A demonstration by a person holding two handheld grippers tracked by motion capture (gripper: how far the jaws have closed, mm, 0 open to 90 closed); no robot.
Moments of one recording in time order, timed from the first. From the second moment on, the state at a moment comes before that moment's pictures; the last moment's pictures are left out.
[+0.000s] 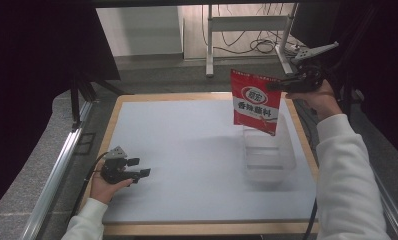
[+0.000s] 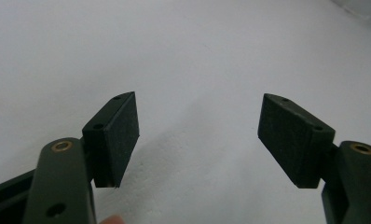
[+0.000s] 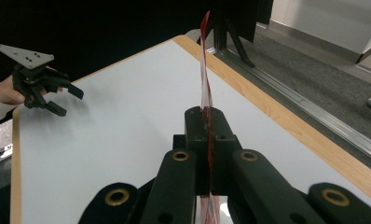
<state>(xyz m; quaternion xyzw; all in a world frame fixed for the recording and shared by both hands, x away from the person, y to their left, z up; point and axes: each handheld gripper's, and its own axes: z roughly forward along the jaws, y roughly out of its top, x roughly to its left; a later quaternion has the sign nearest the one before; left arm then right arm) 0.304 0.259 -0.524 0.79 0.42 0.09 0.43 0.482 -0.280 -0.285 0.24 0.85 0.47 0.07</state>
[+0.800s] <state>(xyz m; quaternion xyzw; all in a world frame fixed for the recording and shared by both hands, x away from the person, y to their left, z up) 0.300 0.254 -0.527 0.79 0.43 0.09 0.42 0.506 -0.317 -0.295 0.24 0.84 0.49 0.07</state>
